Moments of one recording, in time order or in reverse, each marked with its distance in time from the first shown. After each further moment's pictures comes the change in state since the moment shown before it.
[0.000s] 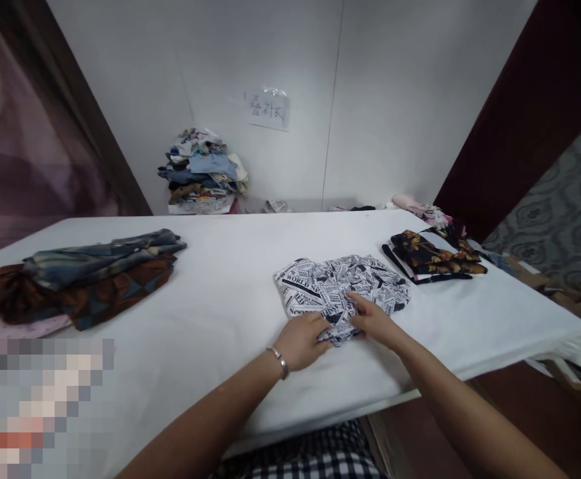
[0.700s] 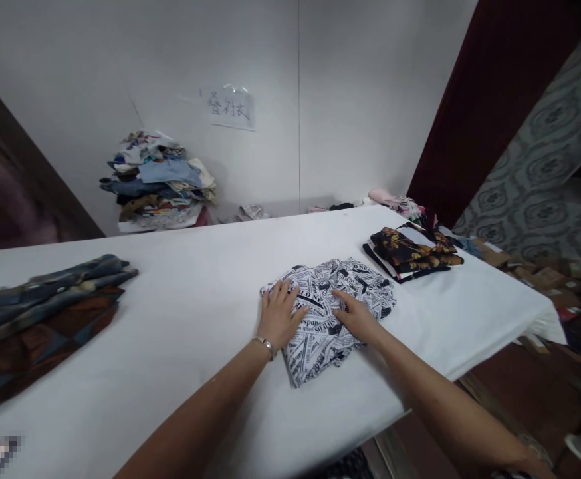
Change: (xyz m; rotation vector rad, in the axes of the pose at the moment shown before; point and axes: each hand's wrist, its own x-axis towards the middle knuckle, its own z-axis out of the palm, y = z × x) left_hand 0.072 -0.061 0.009 0.099 0.181 -0.274; right_hand 0.034 0.002 -0.014 -0.290 0.215 -0.112
